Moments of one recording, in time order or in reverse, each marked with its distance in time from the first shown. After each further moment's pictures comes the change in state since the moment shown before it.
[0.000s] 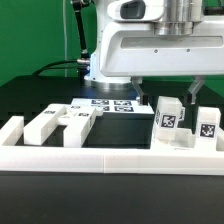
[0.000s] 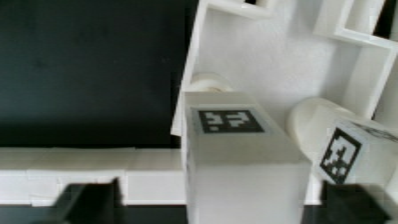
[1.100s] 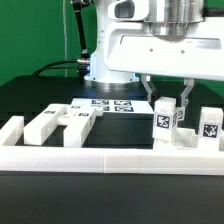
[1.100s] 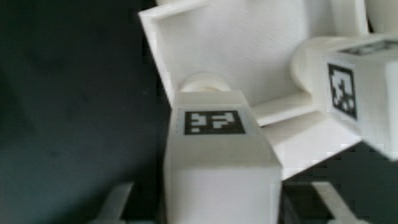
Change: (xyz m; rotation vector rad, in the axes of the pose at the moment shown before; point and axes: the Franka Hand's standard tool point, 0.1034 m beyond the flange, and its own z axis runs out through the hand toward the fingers) arm 0.000 -0.003 0.003 0.015 0.024 0.693
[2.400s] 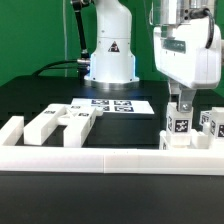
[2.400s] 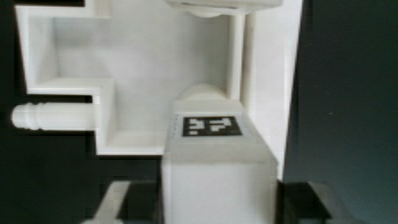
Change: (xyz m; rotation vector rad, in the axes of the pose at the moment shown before) arm -0.006 -0.018 0.003 0.059 0.023 0.880
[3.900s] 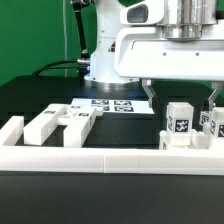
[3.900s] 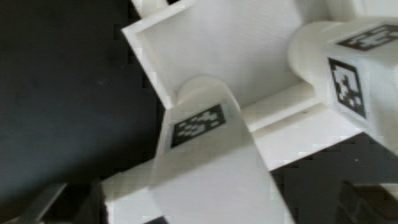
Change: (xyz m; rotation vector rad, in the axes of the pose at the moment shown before) arm 0.000 -0.001 0.001 0.000 0.006 -1.128
